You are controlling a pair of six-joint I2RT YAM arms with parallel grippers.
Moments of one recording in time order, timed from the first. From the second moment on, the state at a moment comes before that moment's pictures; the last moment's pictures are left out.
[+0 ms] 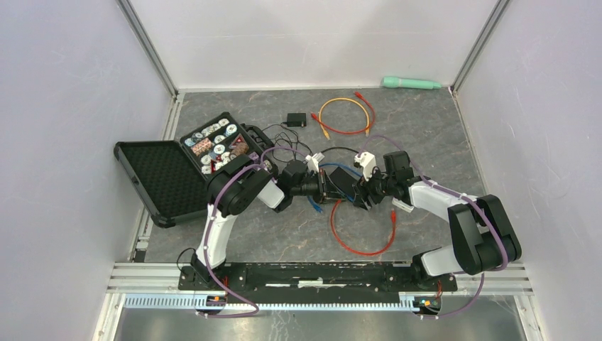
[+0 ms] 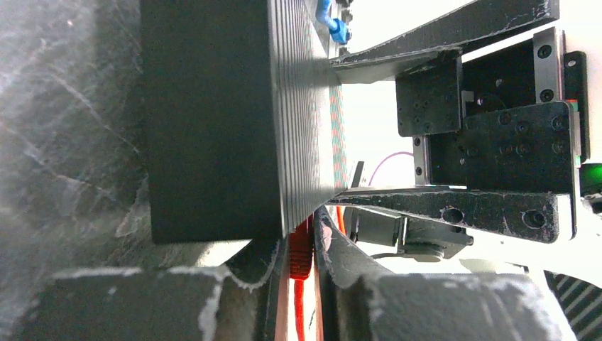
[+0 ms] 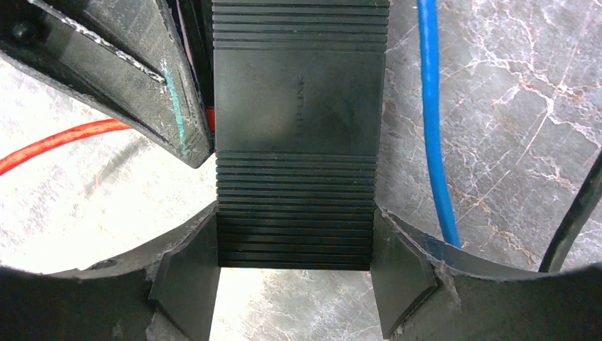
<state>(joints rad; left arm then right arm) -0.73 2.15 0.84 0.99 0.68 -1.16 0.29 1.42 0.59 -0.11 -0.51 -0.39</state>
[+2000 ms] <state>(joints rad) -0.71 1.92 1.00 0.50 0.88 -0.73 0.25 1.47 0.65 -0.16 -0.43 -0.52</state>
